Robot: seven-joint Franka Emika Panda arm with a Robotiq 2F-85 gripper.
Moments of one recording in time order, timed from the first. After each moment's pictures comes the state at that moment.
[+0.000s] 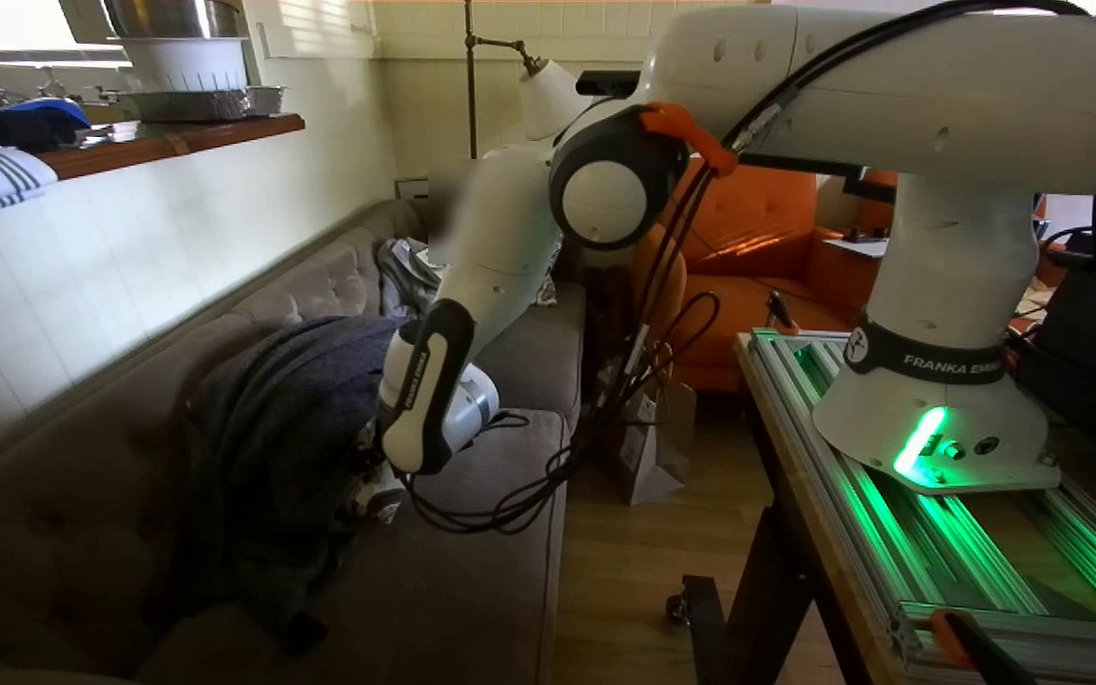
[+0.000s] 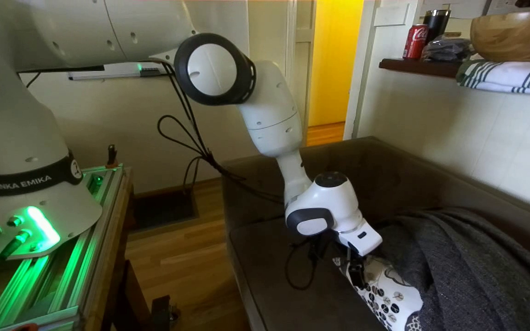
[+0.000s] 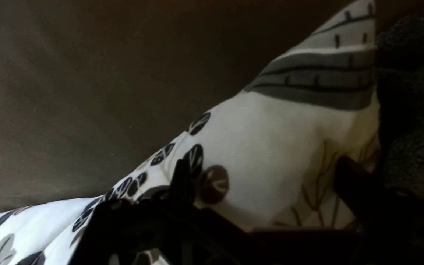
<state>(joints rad) -0.07 1.49 -0.12 -1.32 0.32 3.21 0.34</state>
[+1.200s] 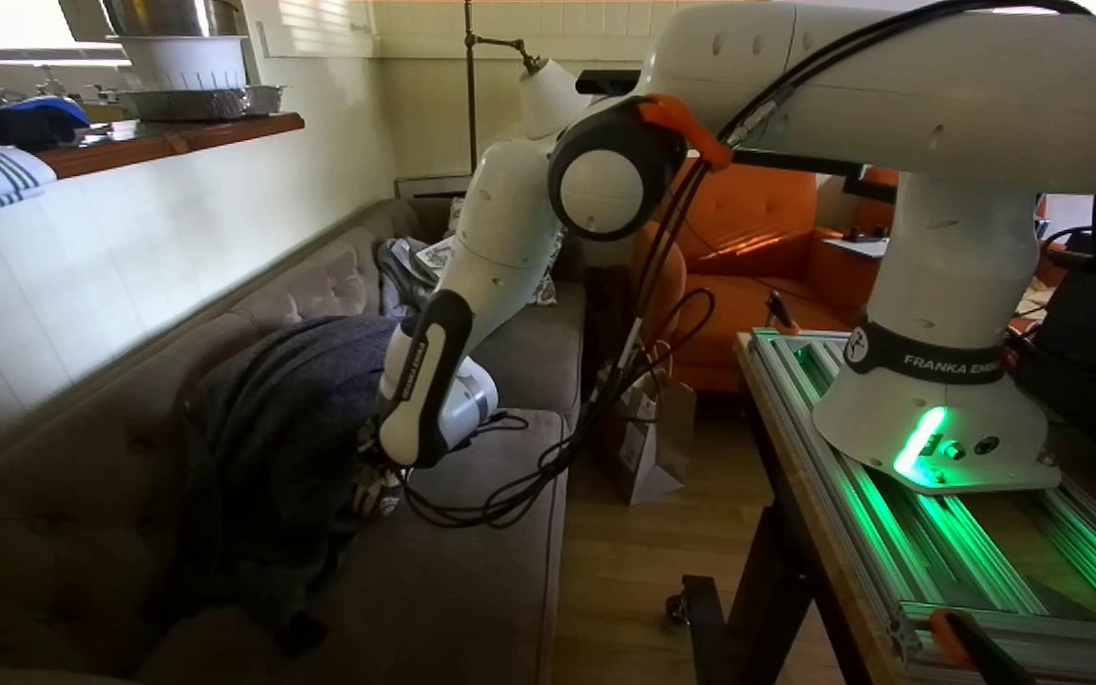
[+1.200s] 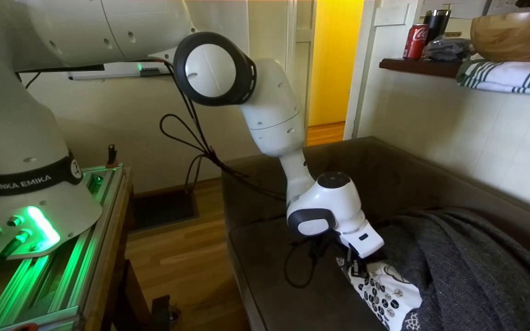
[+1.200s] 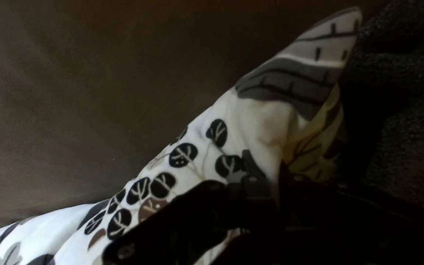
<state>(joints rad) -0.10 1.48 -0.09 -1.32 0.32 3.21 0.36</state>
